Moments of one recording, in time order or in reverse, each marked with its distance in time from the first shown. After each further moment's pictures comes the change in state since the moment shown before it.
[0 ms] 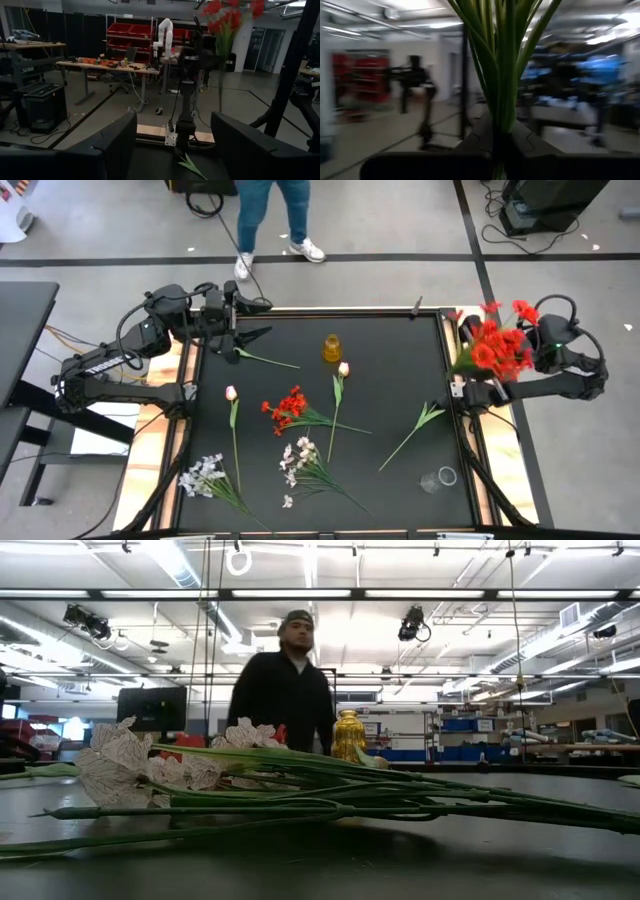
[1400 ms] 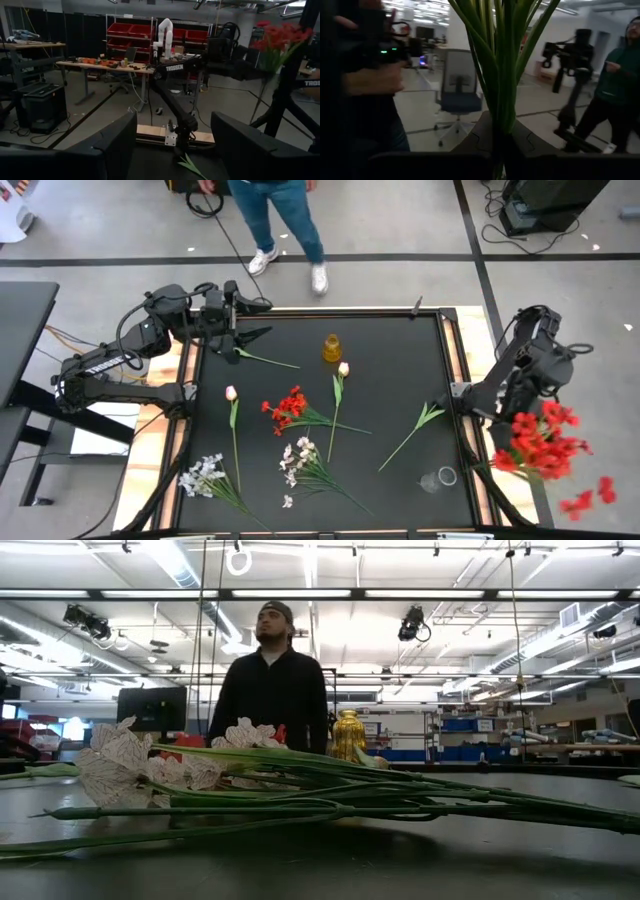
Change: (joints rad) left arm 0.000 0.000 0.000 0.000 0.000 0.000; right arm 0.957 0.128 -0.002 -0.051 0.207 -0.152
